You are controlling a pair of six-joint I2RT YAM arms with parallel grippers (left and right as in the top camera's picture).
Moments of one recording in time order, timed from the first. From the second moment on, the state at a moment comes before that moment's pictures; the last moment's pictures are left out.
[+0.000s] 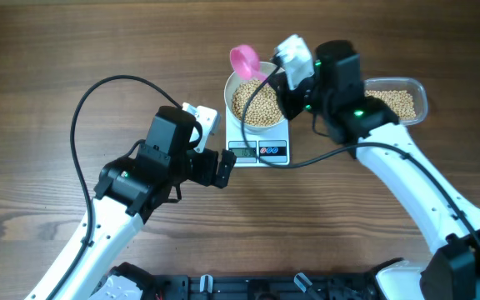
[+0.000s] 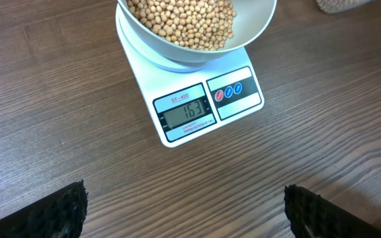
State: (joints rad) left arm -0.47 1.15 0.95 -0.74 0.16 -0.16; right arm 0.41 1.55 1.17 -0.28 -0.25 -0.19
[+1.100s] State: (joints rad) left arm -0.47 1.15 0.95 -0.74 0.16 -0.16; right arm 0.46 1.60 1.17 -0.50 -0.05 -0.35
